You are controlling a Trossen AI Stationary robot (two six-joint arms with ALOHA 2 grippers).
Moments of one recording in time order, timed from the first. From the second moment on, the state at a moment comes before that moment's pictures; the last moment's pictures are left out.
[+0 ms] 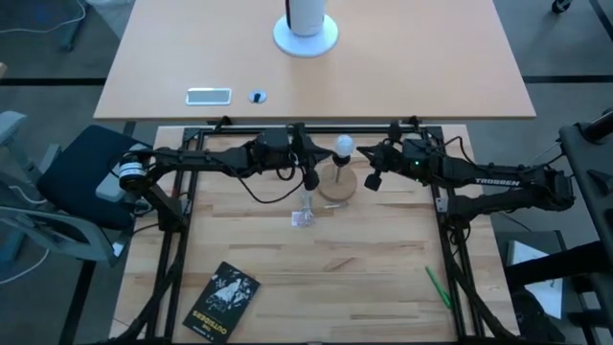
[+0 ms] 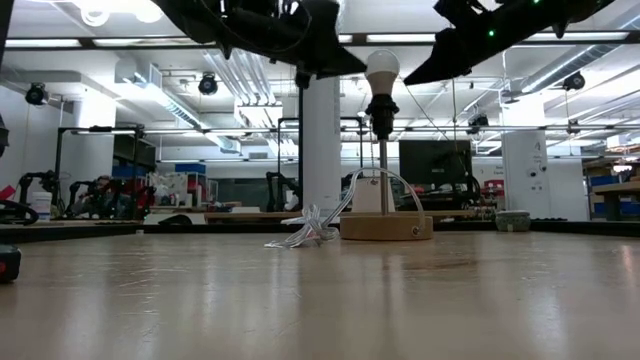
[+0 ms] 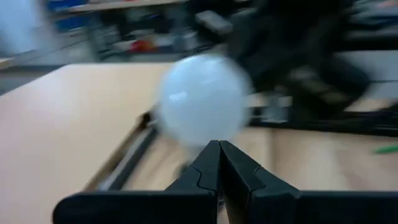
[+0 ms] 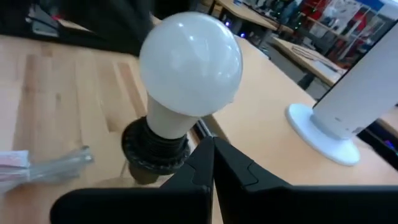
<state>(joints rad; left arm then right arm) 0.25 1.62 1.15 0.31 0.02 0.09 -0.25 0.97 0.68 0.03 0.31 -0.35</state>
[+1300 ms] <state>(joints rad) 0.23 1.64 1.15 0.33 -0.05 0.06 -0.27 1.01 0.68 0.18 0.21 -0.33</state>
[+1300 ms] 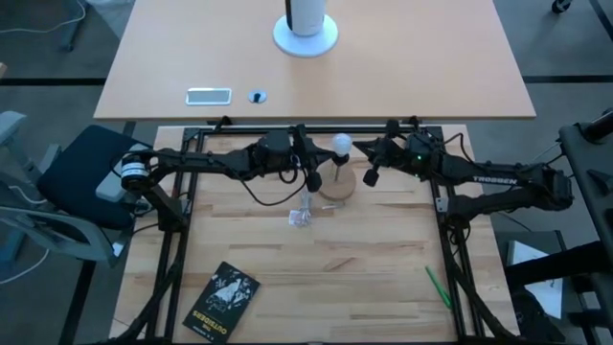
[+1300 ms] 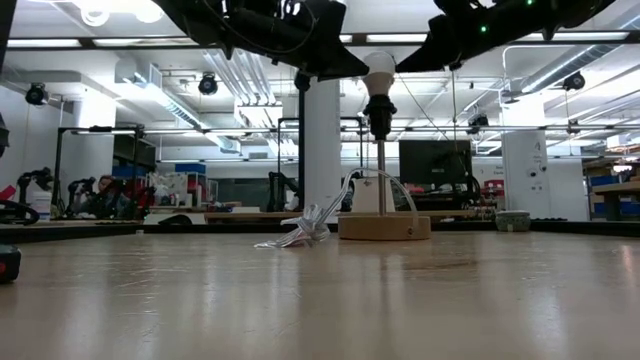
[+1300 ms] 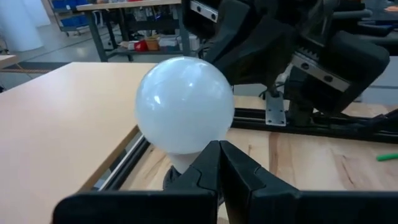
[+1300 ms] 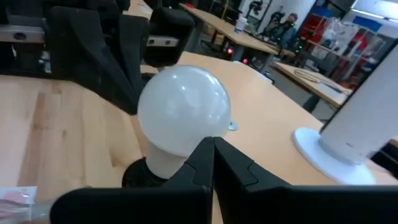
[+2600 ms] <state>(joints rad) 0.23 1.60 1.15 0.30 -0.13 0.05 -0.27 1.04 0.68 0.18 0.21 -0.31</state>
